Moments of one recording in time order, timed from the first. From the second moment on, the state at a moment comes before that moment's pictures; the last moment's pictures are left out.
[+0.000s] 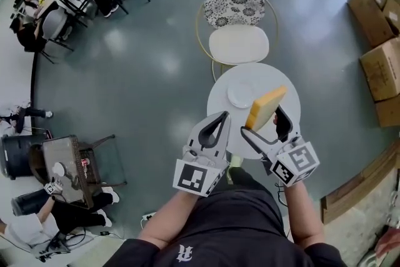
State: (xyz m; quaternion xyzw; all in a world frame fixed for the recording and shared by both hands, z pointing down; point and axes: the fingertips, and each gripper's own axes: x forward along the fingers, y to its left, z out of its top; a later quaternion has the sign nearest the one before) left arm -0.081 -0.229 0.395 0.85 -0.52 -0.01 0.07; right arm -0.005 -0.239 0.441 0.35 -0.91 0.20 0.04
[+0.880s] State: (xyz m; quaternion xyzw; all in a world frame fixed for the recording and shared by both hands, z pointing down) left arm -0.103 -0.319 0.567 0.87 -0.48 0.02 0.13; right arm -0.026 -0.339 0.695 0.40 -0.86 0.25 0.20
